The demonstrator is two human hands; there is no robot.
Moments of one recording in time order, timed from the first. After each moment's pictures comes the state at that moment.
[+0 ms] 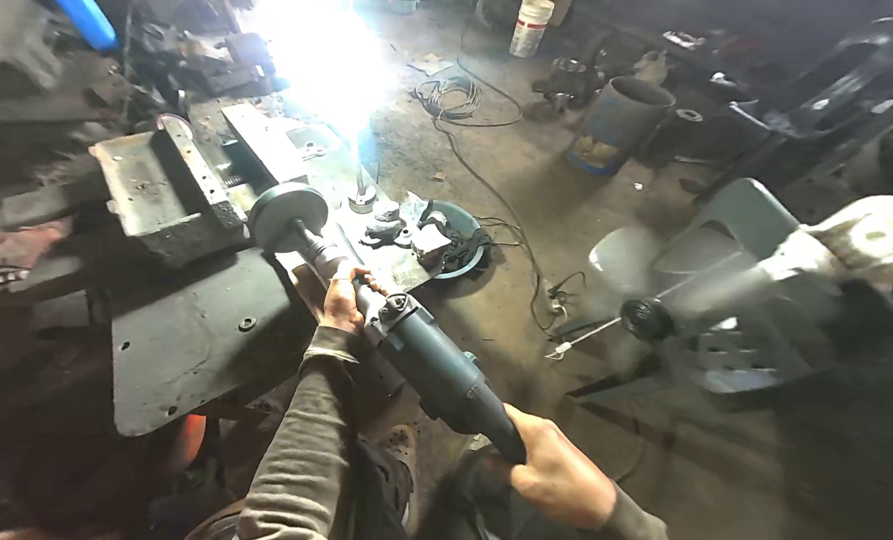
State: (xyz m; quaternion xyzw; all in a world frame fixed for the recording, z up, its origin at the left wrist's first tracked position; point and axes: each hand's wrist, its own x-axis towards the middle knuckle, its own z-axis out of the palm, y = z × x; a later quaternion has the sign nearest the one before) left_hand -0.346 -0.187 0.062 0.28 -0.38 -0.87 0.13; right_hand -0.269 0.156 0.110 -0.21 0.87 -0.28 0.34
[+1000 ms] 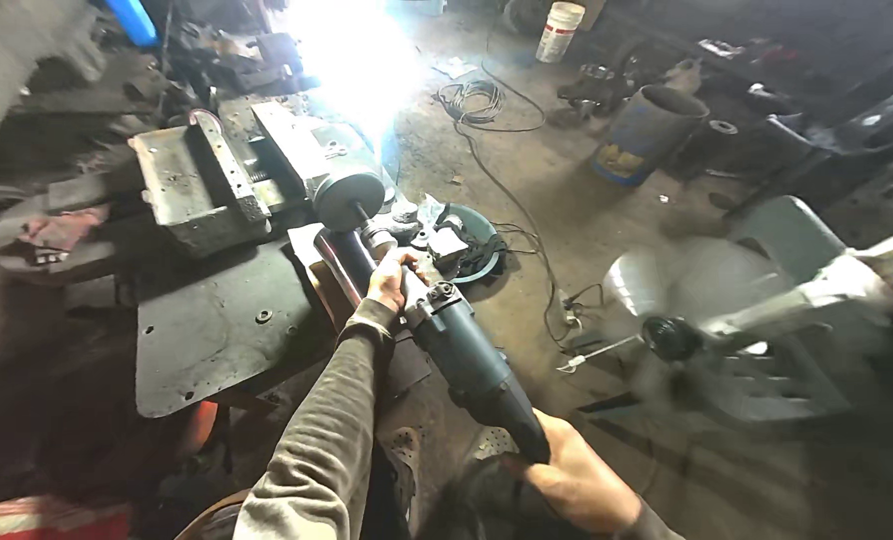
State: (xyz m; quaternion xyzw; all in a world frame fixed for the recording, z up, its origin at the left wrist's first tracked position) left_hand -0.401 -0.172 0.063 0.29 -0.40 -0.87 0.06; right_hand -0.281 0.169 0.087 -0.17 0.85 -0.38 0.32
